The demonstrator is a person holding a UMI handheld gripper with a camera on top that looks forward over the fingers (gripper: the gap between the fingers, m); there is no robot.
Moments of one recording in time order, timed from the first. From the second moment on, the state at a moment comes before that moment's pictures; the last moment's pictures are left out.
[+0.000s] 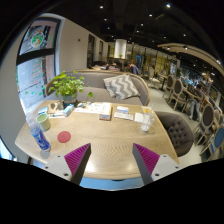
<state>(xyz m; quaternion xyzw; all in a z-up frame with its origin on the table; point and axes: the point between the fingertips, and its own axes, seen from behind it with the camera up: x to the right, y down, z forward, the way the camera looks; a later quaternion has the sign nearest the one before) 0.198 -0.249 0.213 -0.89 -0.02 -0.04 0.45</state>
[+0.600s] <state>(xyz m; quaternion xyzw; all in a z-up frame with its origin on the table) -0.055 -0.283 0.108 -0.89 -0.01 -0.01 0.45</state>
